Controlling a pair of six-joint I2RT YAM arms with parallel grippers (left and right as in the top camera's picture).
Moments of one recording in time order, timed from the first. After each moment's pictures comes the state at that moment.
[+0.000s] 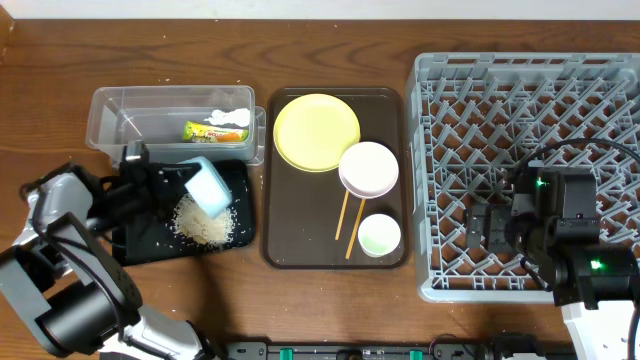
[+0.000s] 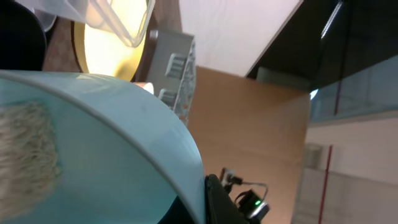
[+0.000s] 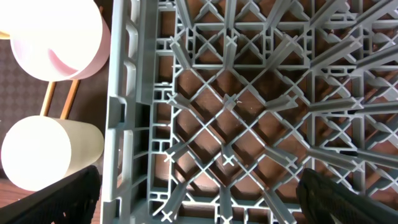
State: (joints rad) left arm 0.62 1.79 1.06 -1.31 1.46 0.24; right arm 0.04 0.93 0.92 -1.04 -0.08 0.10
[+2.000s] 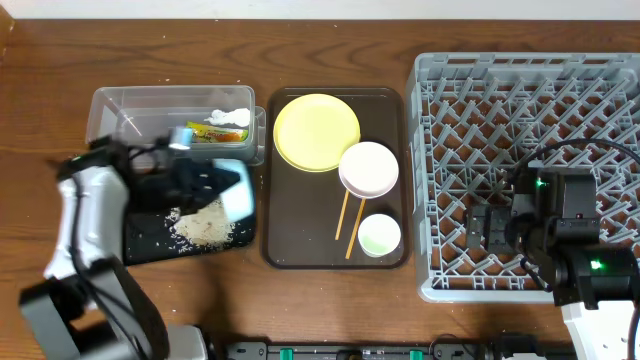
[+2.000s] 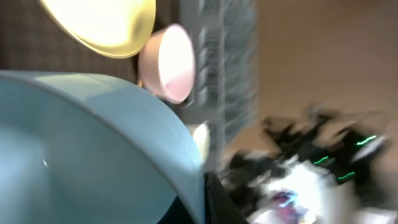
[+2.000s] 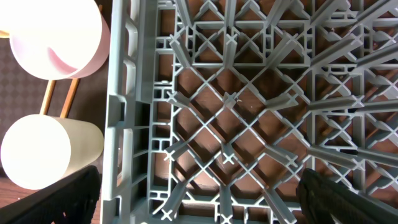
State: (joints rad) left arm 0.32 1.57 1.07 -1.18 1.19 0.27; right arm 0.04 0.93 0.92 -1.04 -0.08 0.10
